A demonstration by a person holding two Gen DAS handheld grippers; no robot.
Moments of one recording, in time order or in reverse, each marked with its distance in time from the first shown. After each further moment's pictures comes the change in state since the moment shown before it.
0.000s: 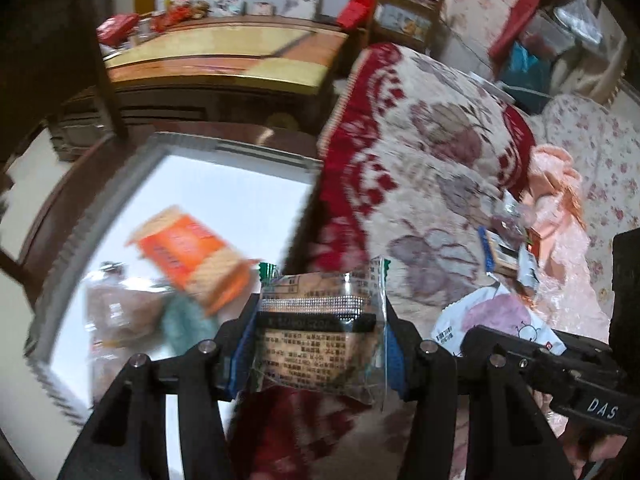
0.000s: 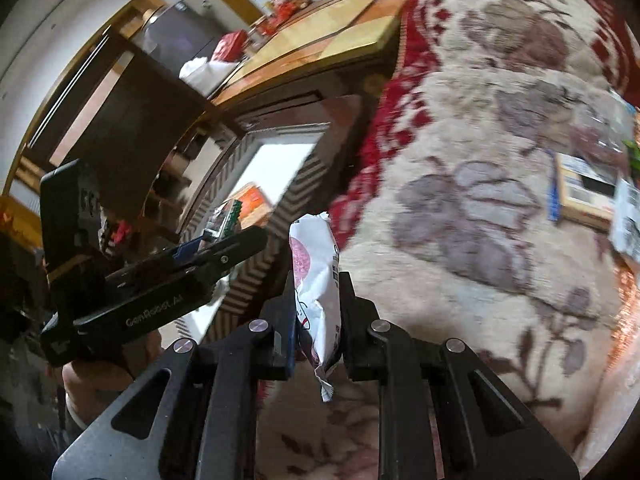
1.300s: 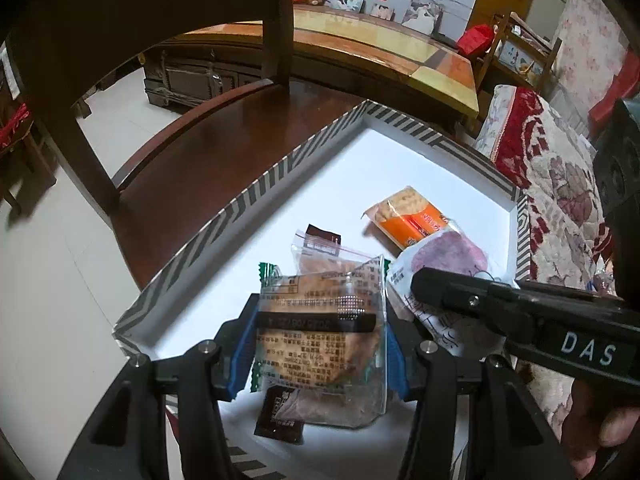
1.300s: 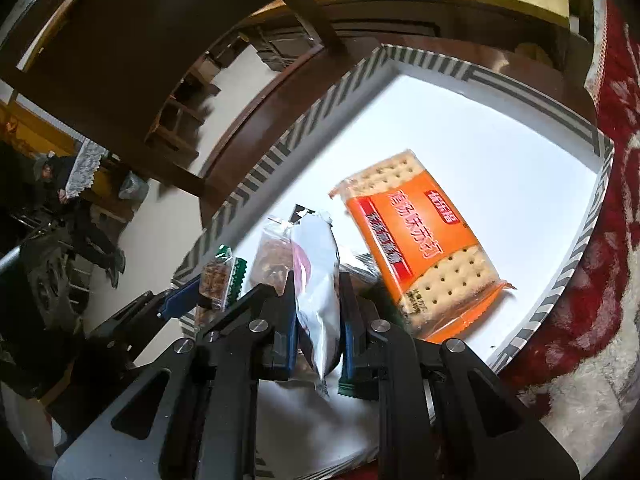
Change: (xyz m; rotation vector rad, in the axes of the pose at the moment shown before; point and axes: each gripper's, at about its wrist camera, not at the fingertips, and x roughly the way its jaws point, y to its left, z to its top) left arm 0.009 0.155 -0.028 -0.250 -0.010 0.207; right arm 0.199 0.144 0.049 -0.216 0.275 0.025
